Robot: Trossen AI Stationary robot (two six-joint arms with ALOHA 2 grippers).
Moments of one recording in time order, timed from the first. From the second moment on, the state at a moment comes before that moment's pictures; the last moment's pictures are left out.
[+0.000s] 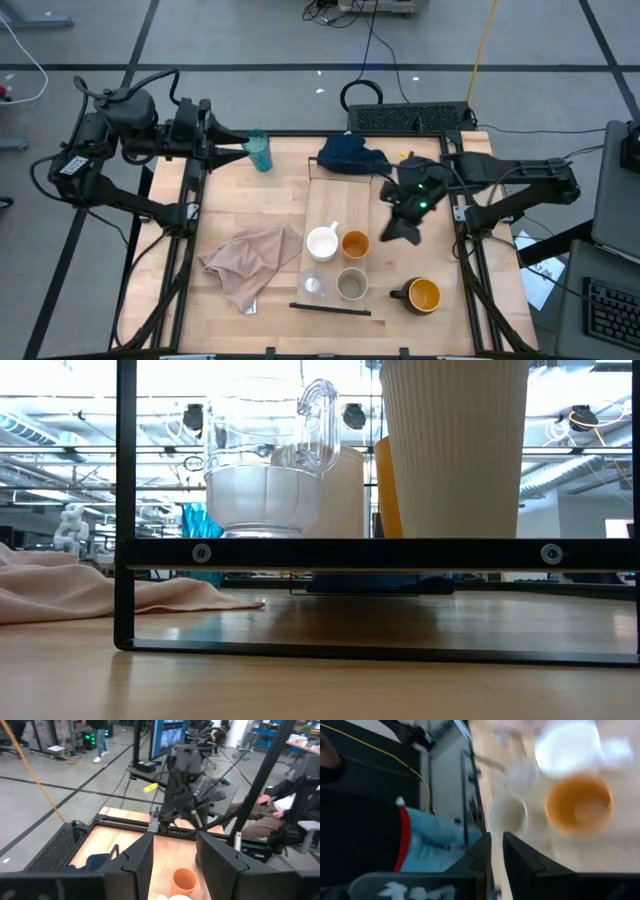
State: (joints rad) left arm 0.08 1.14 1.82 -0.87 0.04 -0.13; right arm 0.06 1.25 1.36 -0.88 -0.50 0.68
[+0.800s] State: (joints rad) left arm 0.08 1.14 1.82 -0.87 -0.02 -0.11; right arm 0.39 1.29 1.36 -1.52 -0.34 1.03
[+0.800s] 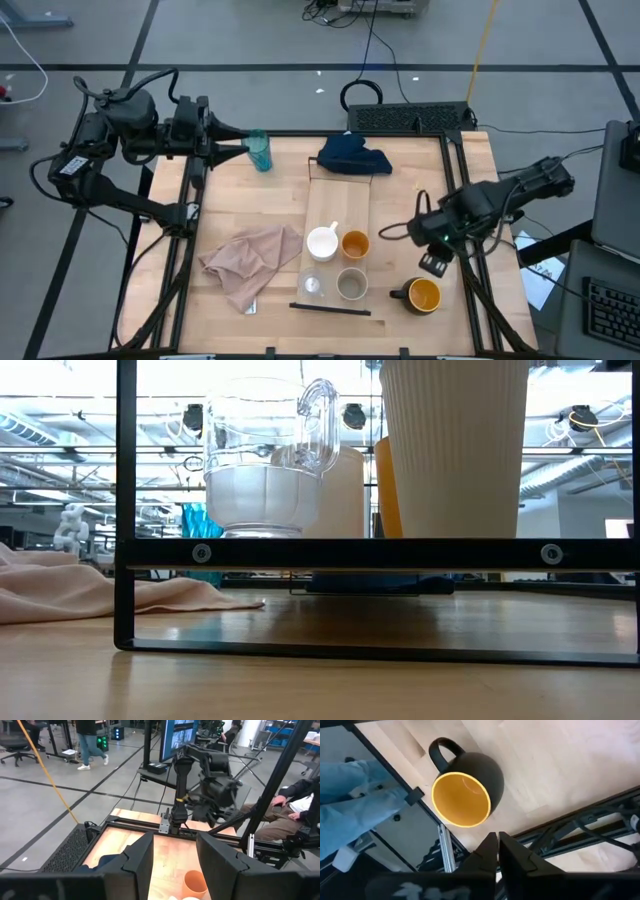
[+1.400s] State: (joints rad) left arm 0.08 1.14 1.82 -0.87 -0.02 -0.15; right arm 0.55 1.30 1.11 -1.24 -0.42 1.19
